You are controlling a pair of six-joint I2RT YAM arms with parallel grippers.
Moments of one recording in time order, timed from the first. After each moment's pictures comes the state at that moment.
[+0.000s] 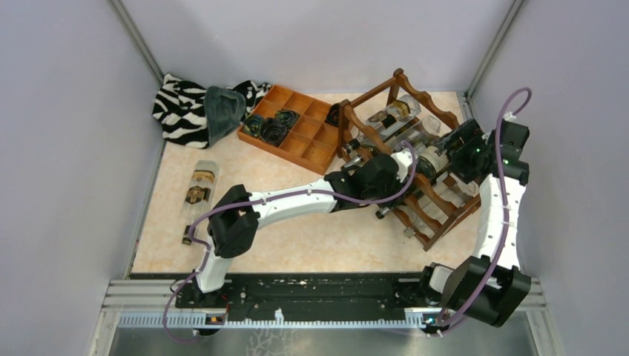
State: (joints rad) left arm -1.16 2.06 1.70 -0.17 -0.09 -0.26; right arm -0.39 1.15 1.13 -0.71 -0.41 0.63
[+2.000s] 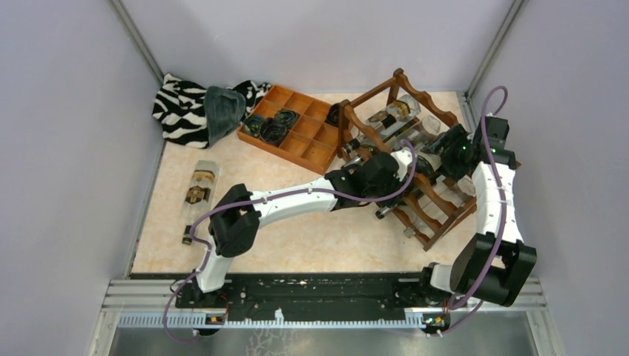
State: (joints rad) left arm -1.15 2.07 1.72 -0.20 -0.08 -0.26; right arm -0.29 1.29 1.13 -0.71 -0.35 0.63
